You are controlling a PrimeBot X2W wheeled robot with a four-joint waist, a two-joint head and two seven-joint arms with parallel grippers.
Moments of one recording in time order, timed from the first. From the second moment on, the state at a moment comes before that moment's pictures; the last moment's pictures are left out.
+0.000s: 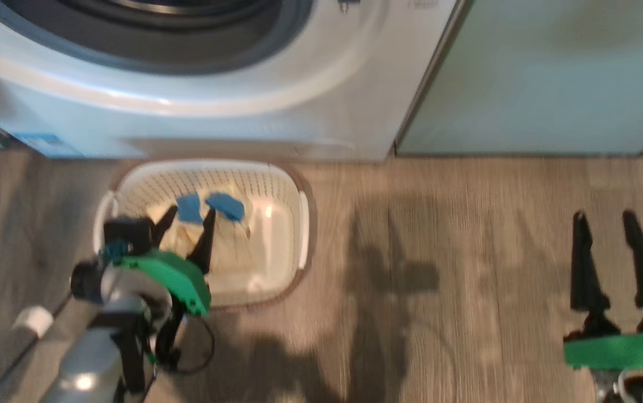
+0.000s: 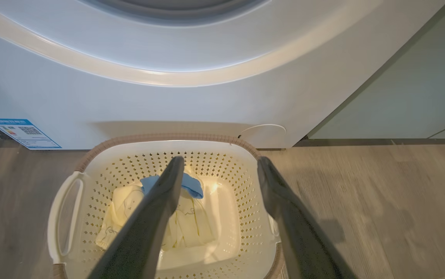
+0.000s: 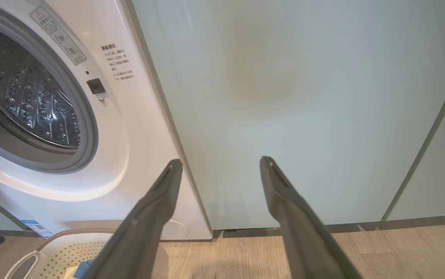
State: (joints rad) left arm -0.36 0.25 -0.33 0.50 -0.50 0.01 -0.23; right arm 0.01 -0.03 0.01 -0.08 0.23 0.13 -0.25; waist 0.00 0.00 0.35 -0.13
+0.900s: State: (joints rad) left arm -0.88 0.40 -0.29 1.02 -0.60 -0.12 -0.14; right arm -0.24 -0.03 0.11 -0.21 0.40 0.13 -0.25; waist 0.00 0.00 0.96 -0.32
